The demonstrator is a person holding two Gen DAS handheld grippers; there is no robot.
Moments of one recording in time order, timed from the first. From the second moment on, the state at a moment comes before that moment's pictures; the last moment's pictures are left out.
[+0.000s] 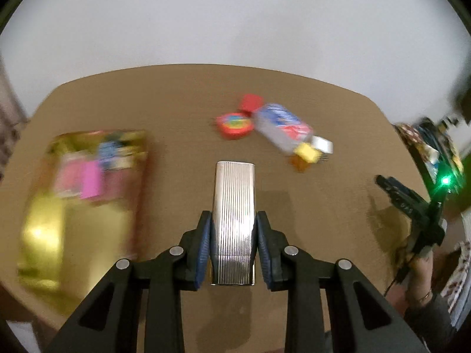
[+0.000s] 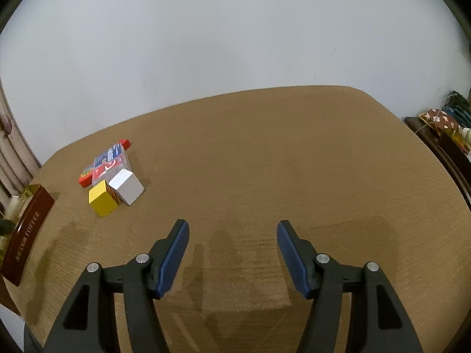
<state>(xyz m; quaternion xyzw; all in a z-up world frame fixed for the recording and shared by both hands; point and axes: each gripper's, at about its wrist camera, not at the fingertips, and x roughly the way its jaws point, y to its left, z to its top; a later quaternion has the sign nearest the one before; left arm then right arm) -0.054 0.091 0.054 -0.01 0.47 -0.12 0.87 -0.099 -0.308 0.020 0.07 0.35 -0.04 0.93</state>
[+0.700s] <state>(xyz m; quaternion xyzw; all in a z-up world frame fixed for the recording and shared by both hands) -0.011 0.262 -0.005 0.06 0.53 0.03 0.84 -0.086 -0.305 0.009 0.06 0.38 -0.05 0.92</state>
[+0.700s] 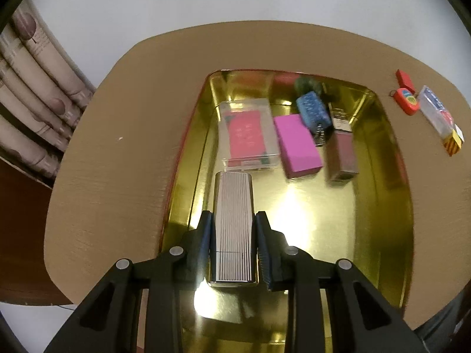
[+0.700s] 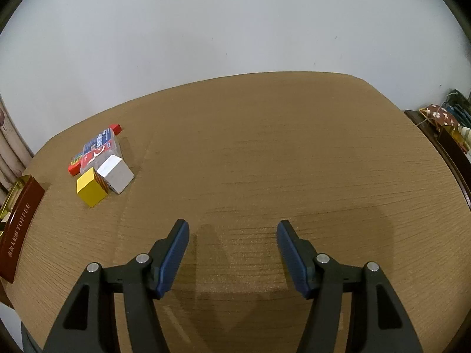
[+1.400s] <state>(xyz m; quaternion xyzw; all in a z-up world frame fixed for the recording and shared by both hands) -0.091 0.238 0.055 -0.03 0.41 0.00 0.91 -0.088 -0.304 0.008 0.05 0.39 -0.03 0.92</state>
